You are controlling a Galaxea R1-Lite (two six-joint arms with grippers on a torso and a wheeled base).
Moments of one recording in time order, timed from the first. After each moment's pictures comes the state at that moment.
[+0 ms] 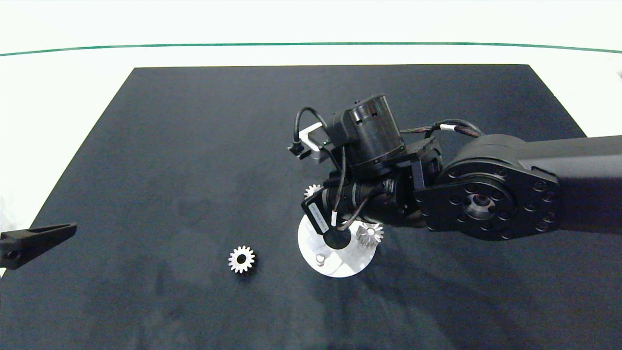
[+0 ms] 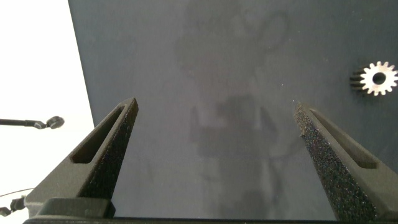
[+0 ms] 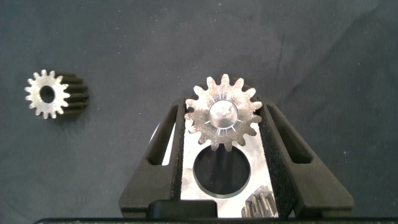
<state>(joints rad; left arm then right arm) -0.02 0.98 -1.01 0.49 0.06 0.25 0.85 1.98 -1.60 0.20 -0.25 -0.08</state>
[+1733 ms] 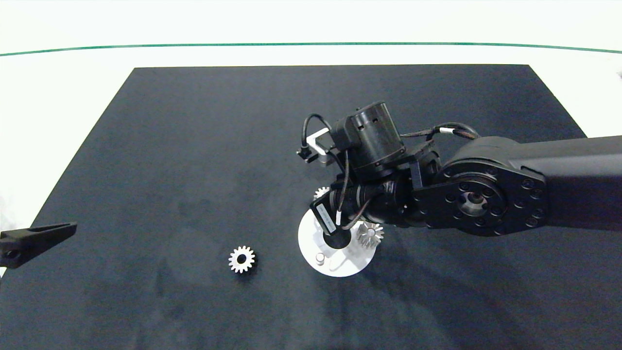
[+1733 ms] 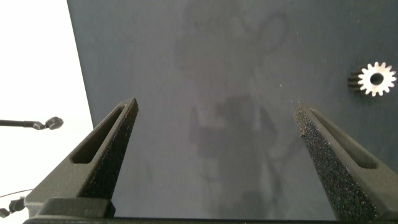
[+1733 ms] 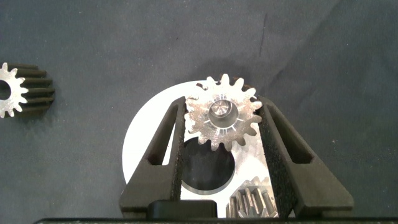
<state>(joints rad) -0.02 0.98 -1.01 0.49 0.06 0.24 0.81 1.99 -1.59 0.22 -0.28 -0.08</state>
